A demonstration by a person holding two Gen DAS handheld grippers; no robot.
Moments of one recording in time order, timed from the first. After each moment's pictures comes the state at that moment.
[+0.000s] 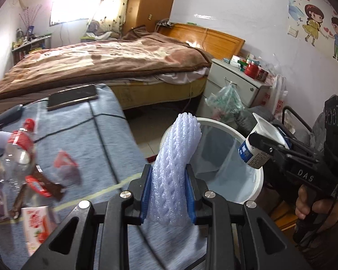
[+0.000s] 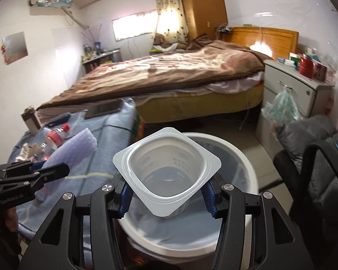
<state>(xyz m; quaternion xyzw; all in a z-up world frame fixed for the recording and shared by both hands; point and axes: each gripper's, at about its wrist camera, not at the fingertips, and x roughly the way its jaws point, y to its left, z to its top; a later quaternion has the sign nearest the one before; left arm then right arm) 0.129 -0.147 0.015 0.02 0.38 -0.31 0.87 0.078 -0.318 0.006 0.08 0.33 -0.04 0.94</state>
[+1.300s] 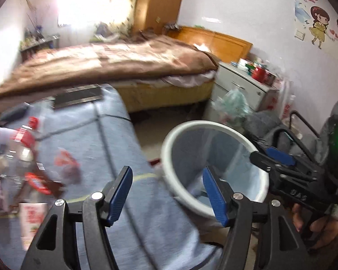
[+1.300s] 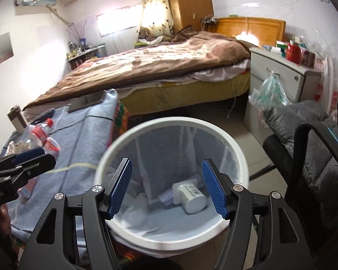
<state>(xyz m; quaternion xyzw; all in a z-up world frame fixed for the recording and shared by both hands) 0.118 -0.137 0.018 0.02 0.36 -0.27 0.89 0.067 -0.321 -0.002 0.09 0.34 -0.07 0.93</state>
